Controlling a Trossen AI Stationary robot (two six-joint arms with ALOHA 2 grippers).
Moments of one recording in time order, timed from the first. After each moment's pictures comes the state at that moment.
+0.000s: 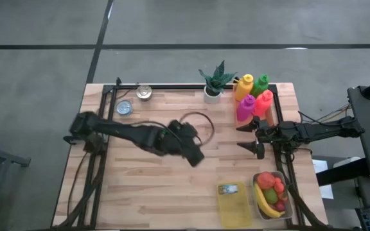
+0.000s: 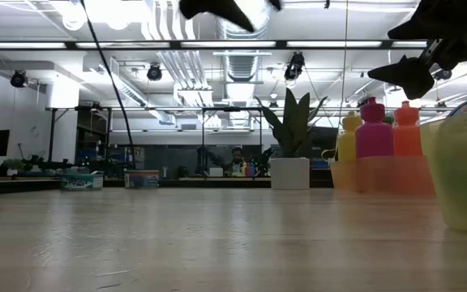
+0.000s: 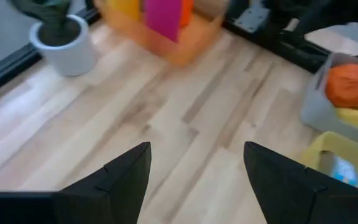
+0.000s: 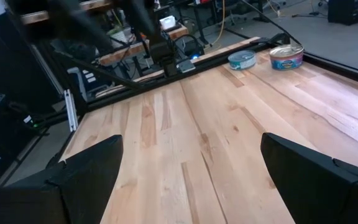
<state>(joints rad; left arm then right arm) -0.24 1.84 1.76 -0.80 -0.54 -0.69 0.16 0.33 0.23 -0.05 0.21 0.39</state>
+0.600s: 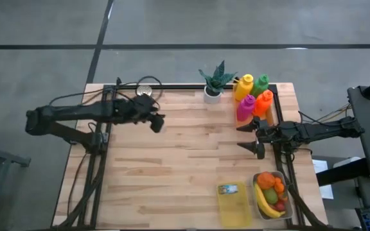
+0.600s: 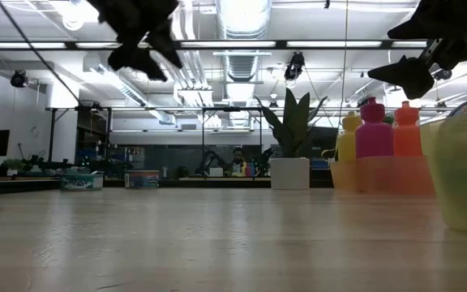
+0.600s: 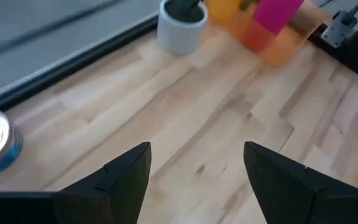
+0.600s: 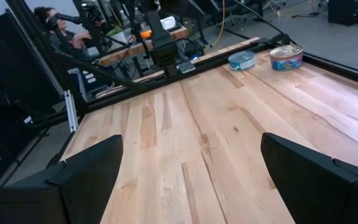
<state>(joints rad) 0.13 1.19 1.02 -0.59 -0.33 -0.55 0.16 0.33 0.23 -0.05 0.21 0.39</state>
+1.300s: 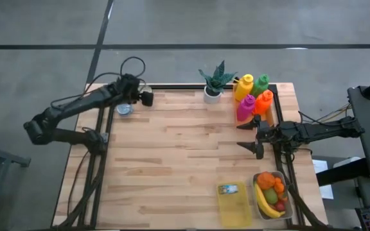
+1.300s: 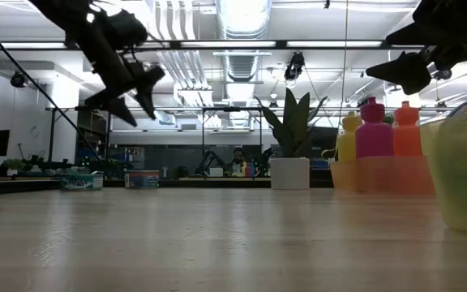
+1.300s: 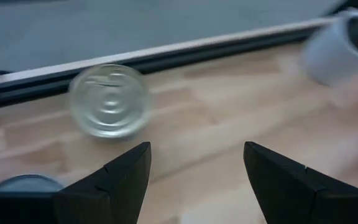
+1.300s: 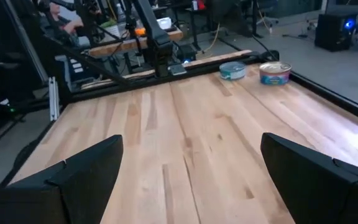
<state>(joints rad) 0.67 1.18 0.84 -0.51 -0.17 -0.53 0.16 0.33 0.23 -0.05 0.24 0.25</state>
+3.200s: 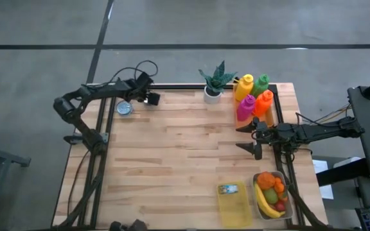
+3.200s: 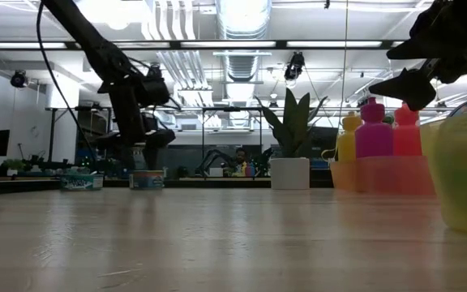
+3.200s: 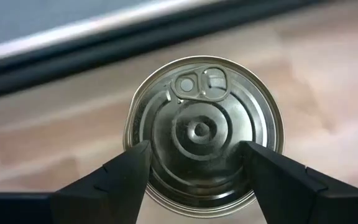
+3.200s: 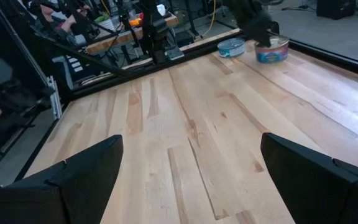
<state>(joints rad) 0.79 1.66 0.90 -0.43 -0.17 -0.45 0.16 0.33 0.18 -0.05 0.24 0.38</state>
